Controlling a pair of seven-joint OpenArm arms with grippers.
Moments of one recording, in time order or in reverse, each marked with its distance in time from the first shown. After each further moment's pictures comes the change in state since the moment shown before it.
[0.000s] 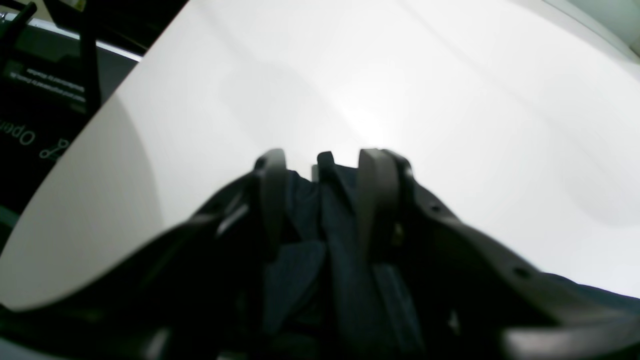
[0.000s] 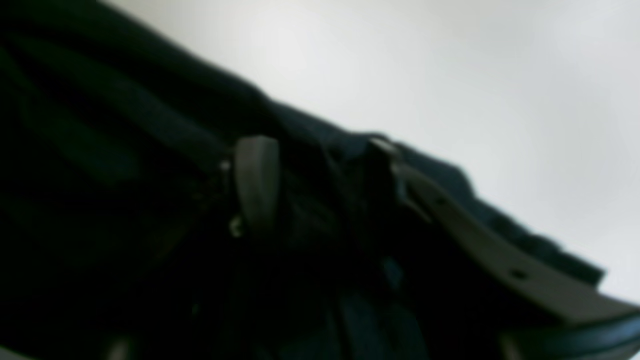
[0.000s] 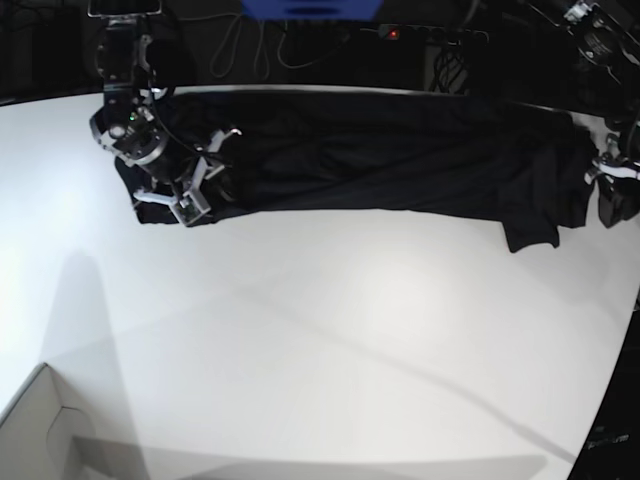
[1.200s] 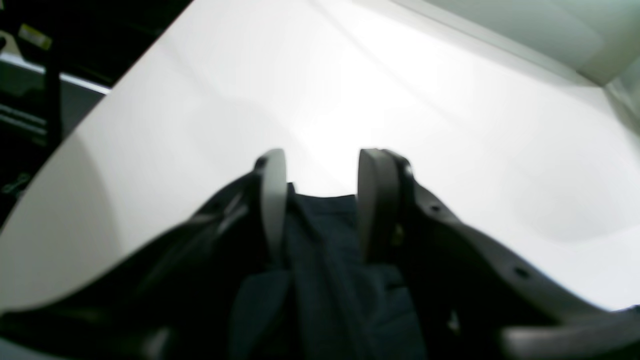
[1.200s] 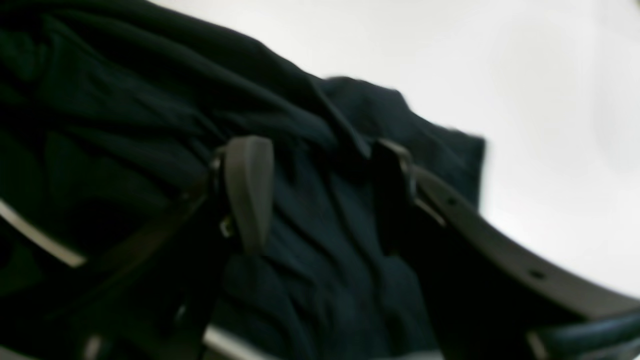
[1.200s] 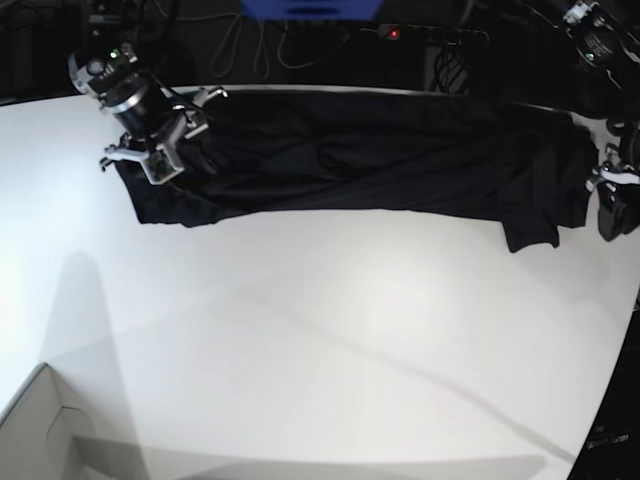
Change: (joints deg) left arm -0.7 0.0 0.5 0.9 -4.1 0.0 -0.2; right arm -14.1 -3.8 6.9 18.3 0.5 0.1 -0.1
